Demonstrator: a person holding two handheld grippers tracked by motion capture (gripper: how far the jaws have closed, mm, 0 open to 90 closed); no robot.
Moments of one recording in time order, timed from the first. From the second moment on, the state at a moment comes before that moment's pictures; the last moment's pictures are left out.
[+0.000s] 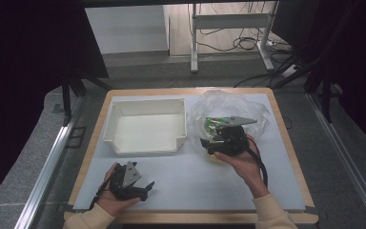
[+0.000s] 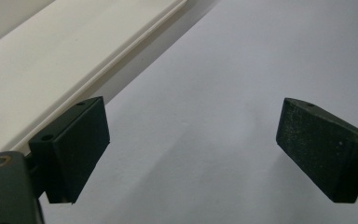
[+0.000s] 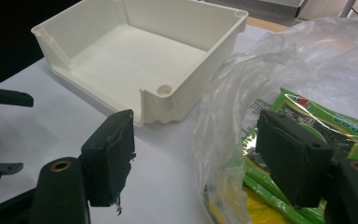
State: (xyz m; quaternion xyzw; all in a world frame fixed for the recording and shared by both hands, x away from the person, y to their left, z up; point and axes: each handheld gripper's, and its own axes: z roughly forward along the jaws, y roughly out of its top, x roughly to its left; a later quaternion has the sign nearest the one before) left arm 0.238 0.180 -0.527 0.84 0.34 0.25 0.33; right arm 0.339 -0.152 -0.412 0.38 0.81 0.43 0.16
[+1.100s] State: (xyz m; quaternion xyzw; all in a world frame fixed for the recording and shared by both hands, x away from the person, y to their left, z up) left arm 0.226 0.183 -0.526 0.85 0.32 0.24 0.35; right arm 0.404 -0.163 -0.406 0.44 0.79 0.40 0.15
